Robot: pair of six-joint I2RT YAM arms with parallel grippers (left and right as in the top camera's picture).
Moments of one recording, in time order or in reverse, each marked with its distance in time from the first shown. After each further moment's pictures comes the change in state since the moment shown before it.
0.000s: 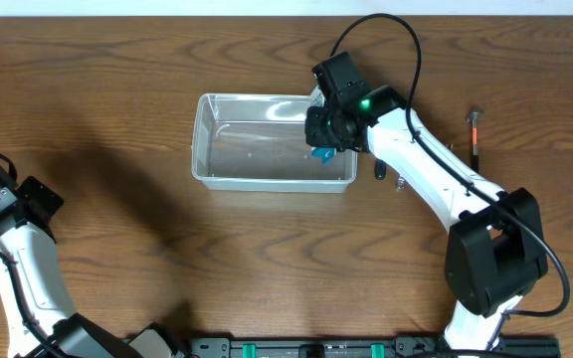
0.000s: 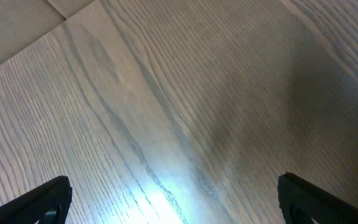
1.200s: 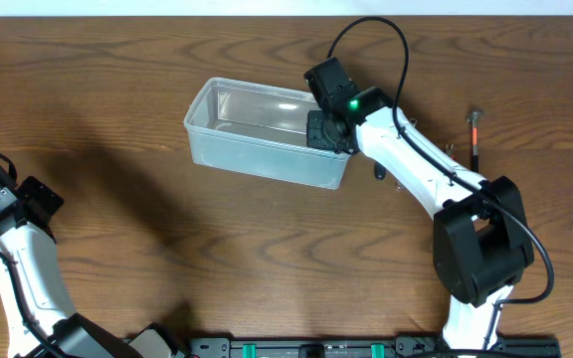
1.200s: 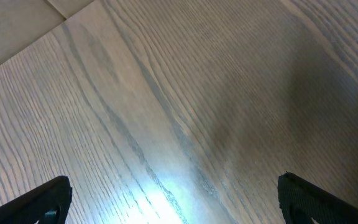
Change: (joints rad) left arm 0.000 0.000 0.000 0.000 0.000 0.000; right arm 0.016 0.058 0.013 -0.007 0.129 -0.005
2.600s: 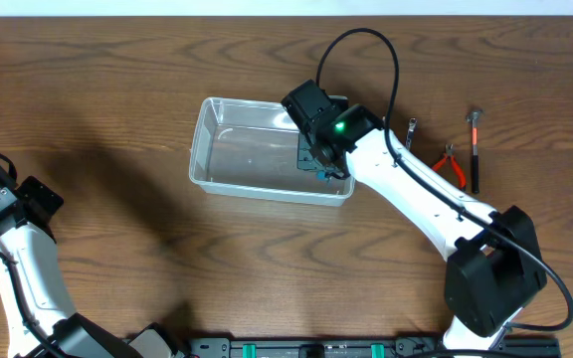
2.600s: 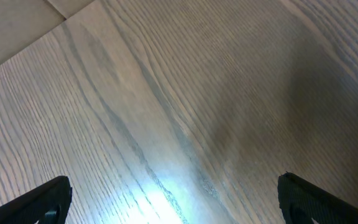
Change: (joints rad) left arm 0.000 0.000 0.000 0.000 0.000 0.000; right arm 0.123 -0.119 -0.056 -0.129 0.108 0.180
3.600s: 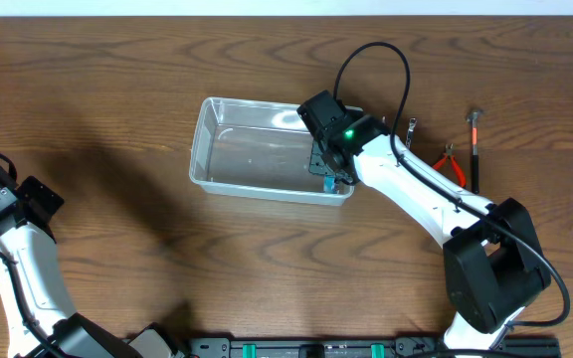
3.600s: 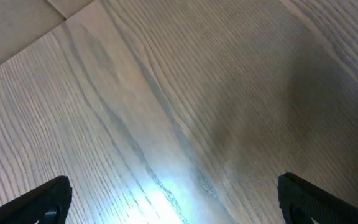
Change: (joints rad) left arm 0.000 0.000 0.000 0.000 0.000 0.000; right arm -0.047 0.000 -0.127 0.101 0.002 0.039
